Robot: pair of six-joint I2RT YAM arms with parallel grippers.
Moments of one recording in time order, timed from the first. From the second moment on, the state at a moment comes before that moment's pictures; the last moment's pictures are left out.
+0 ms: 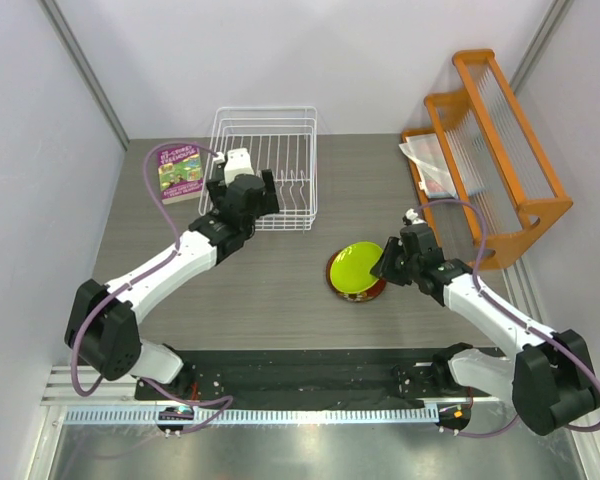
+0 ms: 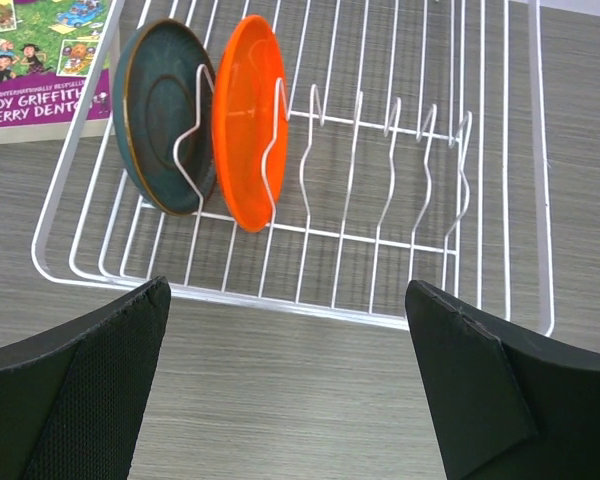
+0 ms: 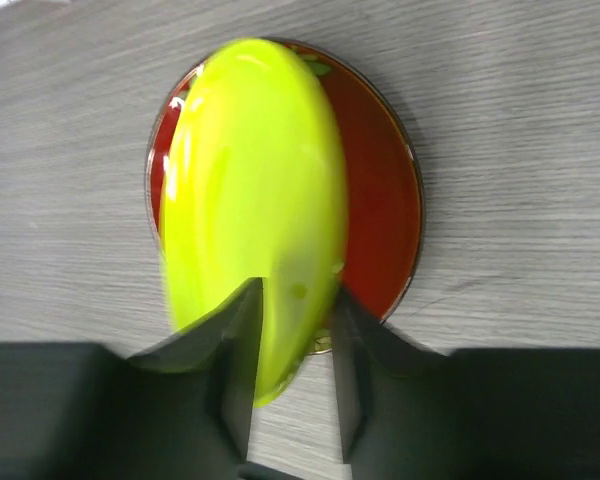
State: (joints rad) left arm -0.60 1.43 1.09 -0.14 -0.61 -0.42; right arm 0.38 1.10 0.59 -0.31 -0.06 0.64
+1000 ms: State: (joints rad) left arm -0.46 1.64 1.19 -0.11 -0.52 -0.42; right arm 0.38 1.12 0.72 -0.54 0.18 0.52
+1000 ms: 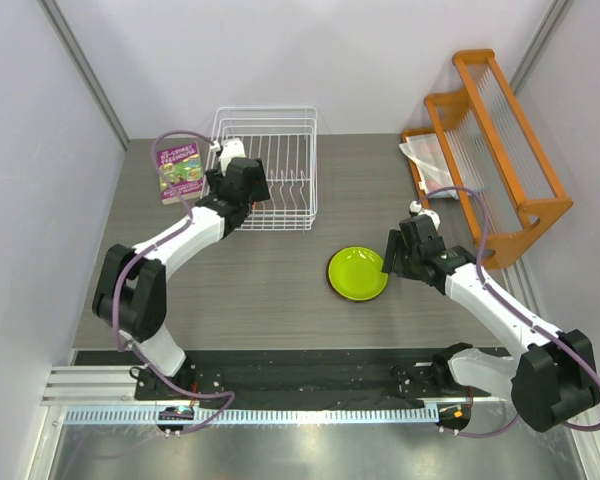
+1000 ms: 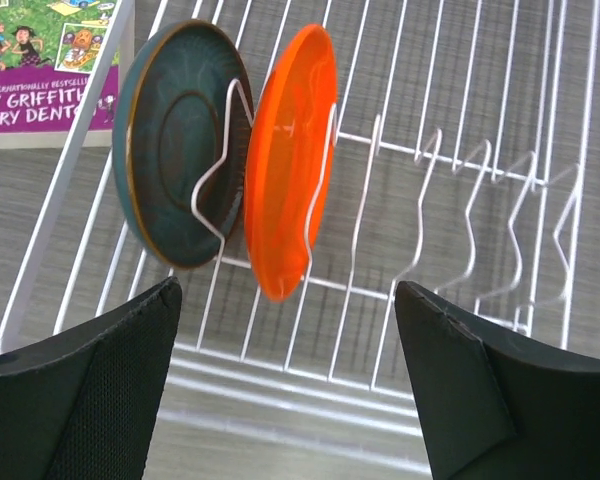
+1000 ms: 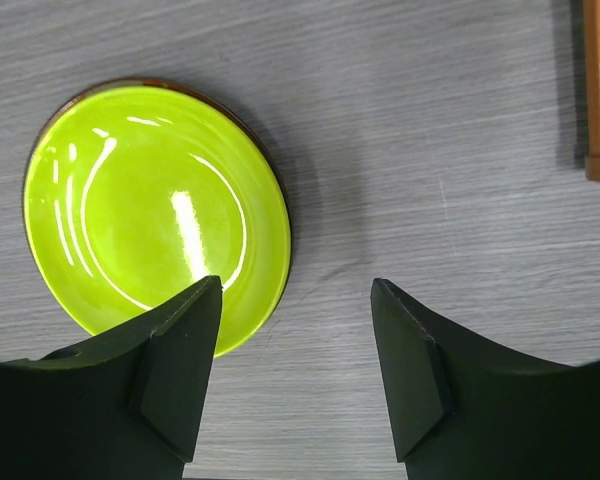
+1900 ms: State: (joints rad) left arm -0.36 1.90 1.35 0.00 -0.52 -0.31; right arm 0.38 1.21 0.76 -0.50 0.19 0.49
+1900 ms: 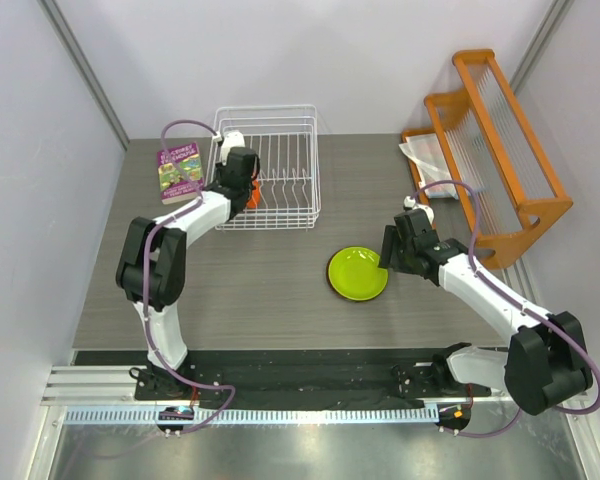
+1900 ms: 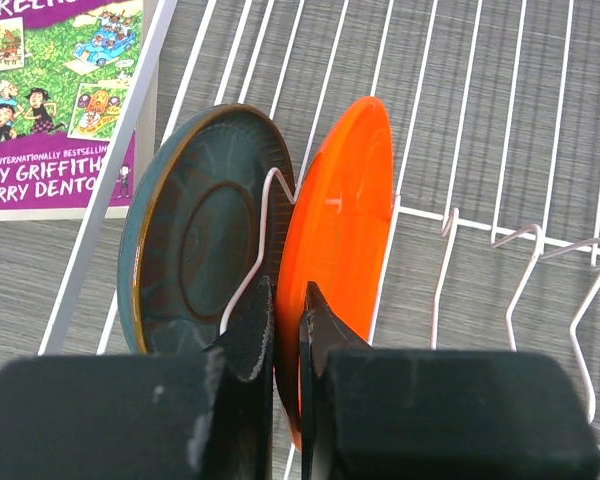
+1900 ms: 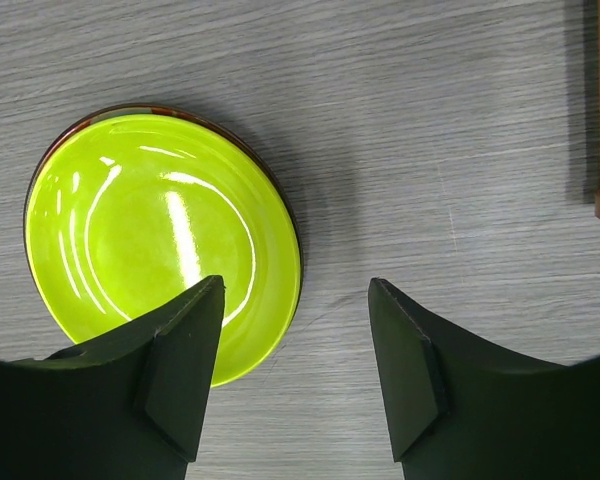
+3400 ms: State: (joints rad) left arm -0.39 1.42 1.02 0.05 0.07 -0.66; right arm 0.38 1.06 0.82 -0.31 -0.07 0.52
